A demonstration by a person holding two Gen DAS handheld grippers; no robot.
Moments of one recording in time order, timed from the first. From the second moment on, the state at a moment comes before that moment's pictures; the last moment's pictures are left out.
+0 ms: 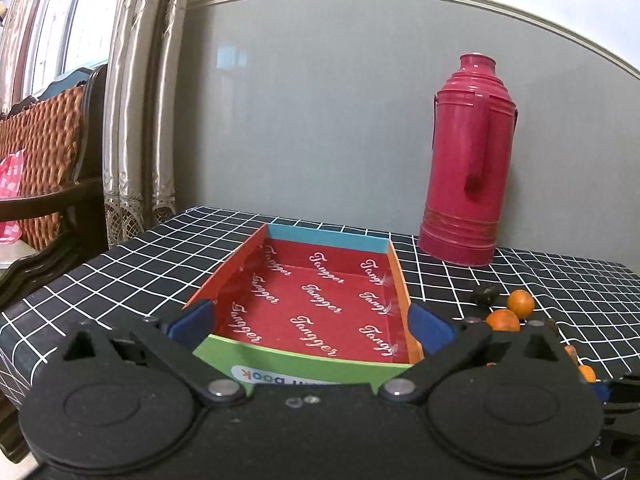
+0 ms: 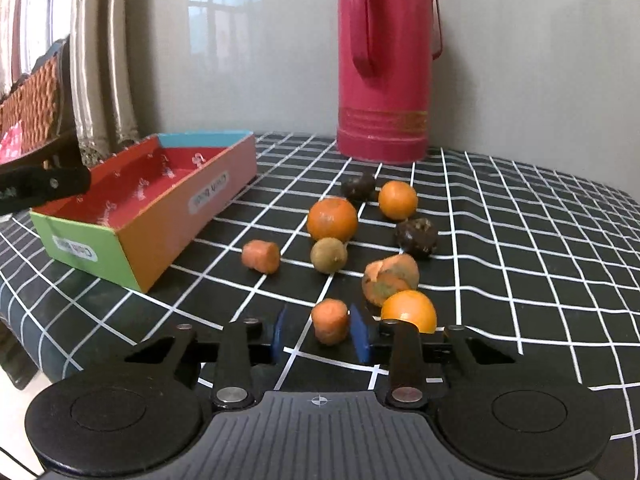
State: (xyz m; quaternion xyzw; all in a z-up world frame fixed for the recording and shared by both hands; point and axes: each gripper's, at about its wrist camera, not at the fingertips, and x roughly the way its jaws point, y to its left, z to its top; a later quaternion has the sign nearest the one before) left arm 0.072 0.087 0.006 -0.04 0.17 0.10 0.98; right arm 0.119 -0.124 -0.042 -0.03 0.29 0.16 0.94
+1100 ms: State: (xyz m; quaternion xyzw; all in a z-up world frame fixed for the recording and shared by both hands) left arm 0.050 0.146 0.003 0.00 0.18 0.19 0.97; right arm 0.126 -0.006 -0.021 0.00 0.13 0.24 0.96
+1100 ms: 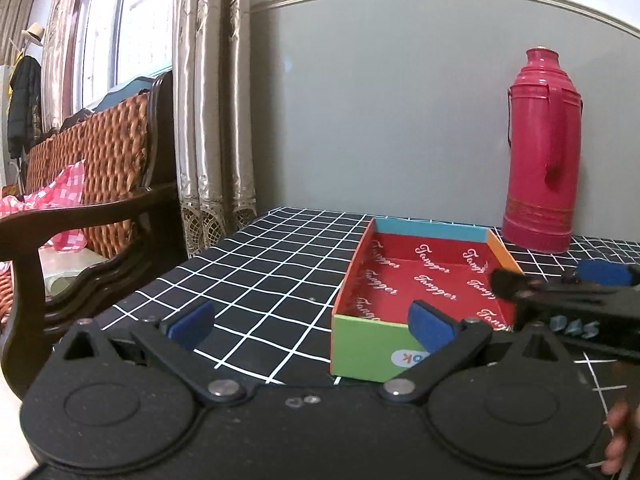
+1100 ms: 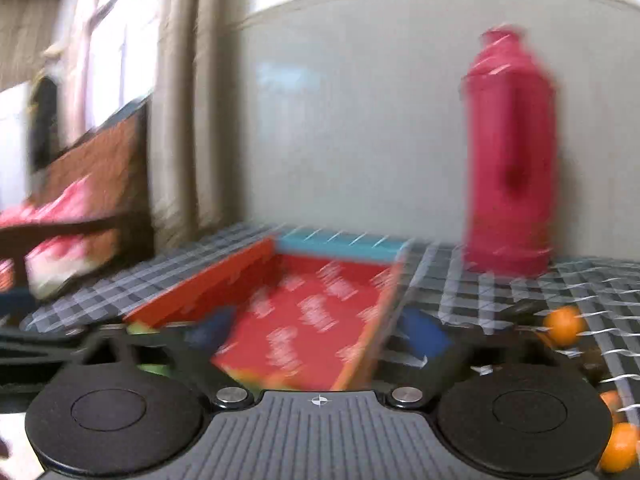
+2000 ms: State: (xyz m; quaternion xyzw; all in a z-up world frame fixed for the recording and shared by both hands) left arm 0.081 -0.033 -0.009 -0.02 0.17 -0.06 0.98; right arm 0.105 -0.250 0.004 0.04 0.14 -0.04 0.99
